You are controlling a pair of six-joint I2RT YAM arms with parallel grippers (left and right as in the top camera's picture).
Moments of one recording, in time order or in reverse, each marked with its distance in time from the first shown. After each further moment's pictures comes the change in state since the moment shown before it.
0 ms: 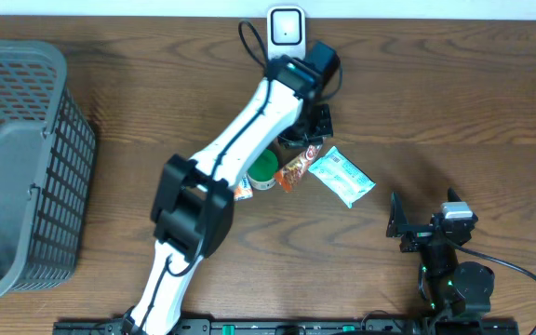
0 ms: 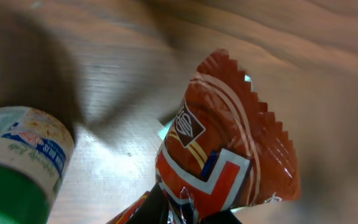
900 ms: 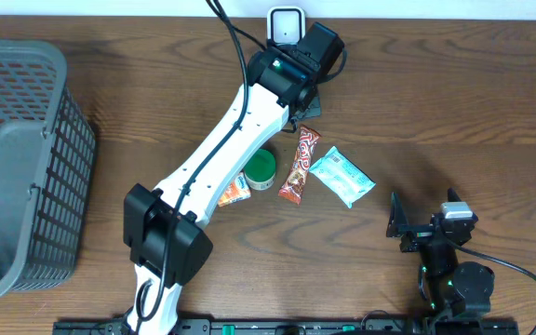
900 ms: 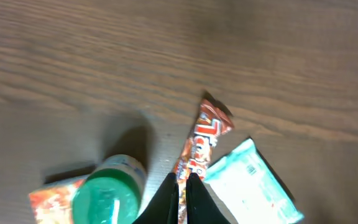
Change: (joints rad) left arm -0.016 -0.197 0.008 0.012 -0.376 0.050; right arm 0.000 0.000 0.000 0.000 0.000 0.000
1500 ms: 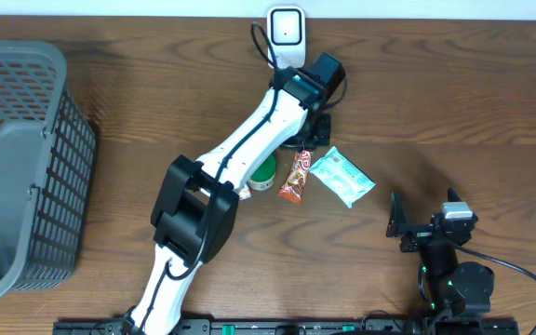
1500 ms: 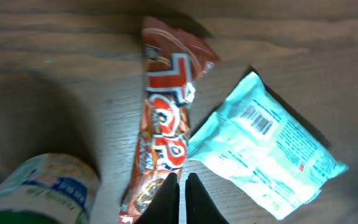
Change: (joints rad) left arm -0.011 0.163 -0.101 0.073 0.280 0.211; right arm 0.000 0.000 0.000 0.000 0.000 0.000
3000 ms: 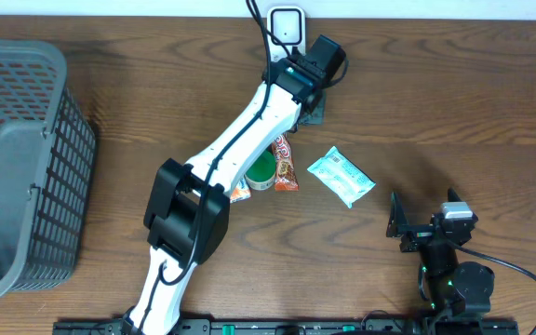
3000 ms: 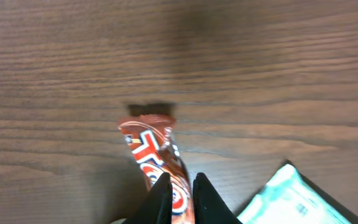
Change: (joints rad) left arm 0.035 -0.024 0.039 0.116 -0.287 0.056; right arm 0.000 0.000 0.000 0.000 0.000 0.000
